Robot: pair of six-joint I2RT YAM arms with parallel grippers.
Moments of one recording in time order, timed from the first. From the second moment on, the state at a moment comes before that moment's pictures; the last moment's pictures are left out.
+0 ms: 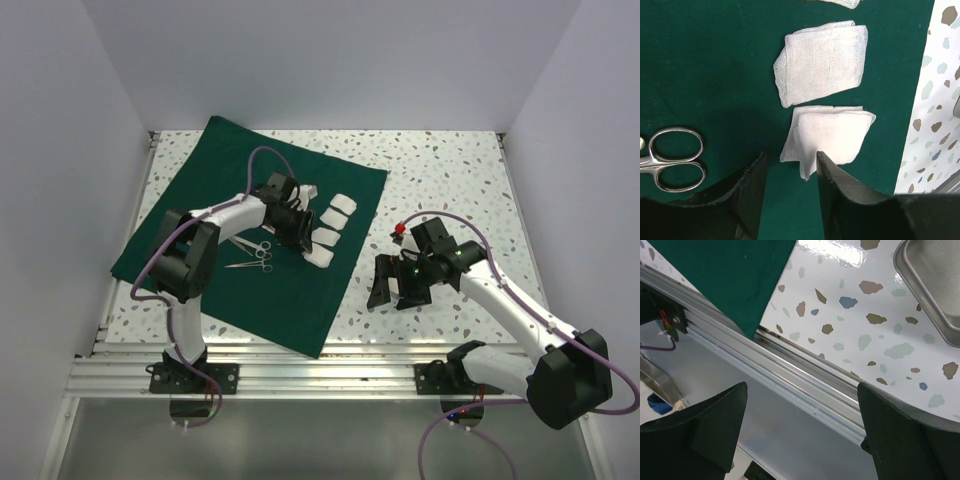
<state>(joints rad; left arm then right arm) -0.46 1.96 1.31 -0.49 0.37 -0.20 0.44 1.13 0.80 -0.85 -0.46 0.43</state>
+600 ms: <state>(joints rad) -0.50 1.97 1.32 -0.48 0.35 -0.20 0.44 1.14 0.80 -0.84 -0.46 0.43</state>
